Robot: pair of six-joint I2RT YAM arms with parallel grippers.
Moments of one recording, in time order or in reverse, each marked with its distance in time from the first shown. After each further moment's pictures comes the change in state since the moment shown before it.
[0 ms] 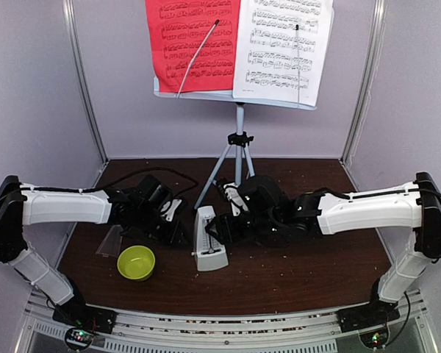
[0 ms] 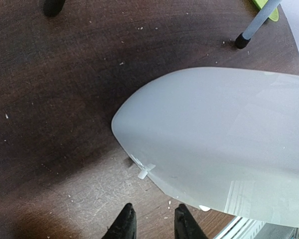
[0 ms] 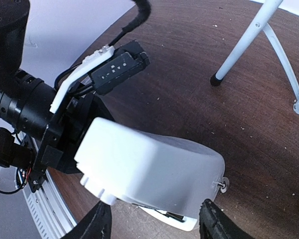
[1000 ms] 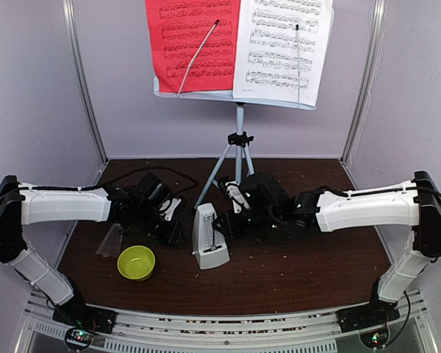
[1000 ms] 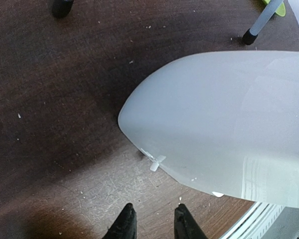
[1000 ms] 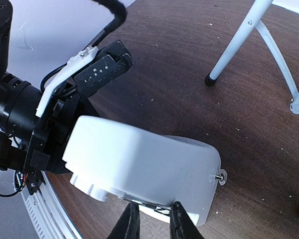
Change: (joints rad) left arm 0.000 -0.003 0.024 -0.063 -0.040 0.046; right arm -0.028 0.013 0.006 0.000 -0.018 -0.001
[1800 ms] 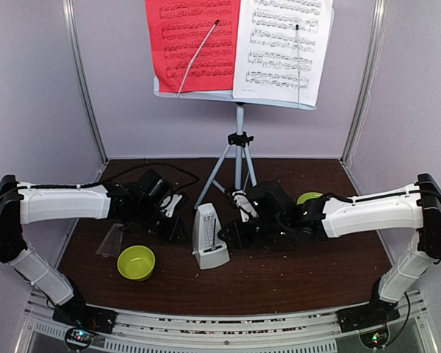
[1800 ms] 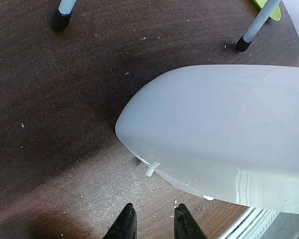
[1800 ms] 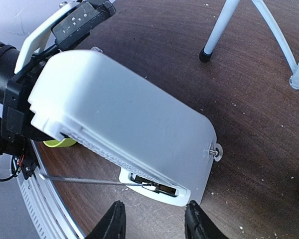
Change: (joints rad) left arm 0.000 0.000 0.036 -0.014 -0.005 0.006; right arm -0.010 -0.045 -0.111 0.023 -0.039 -0.003
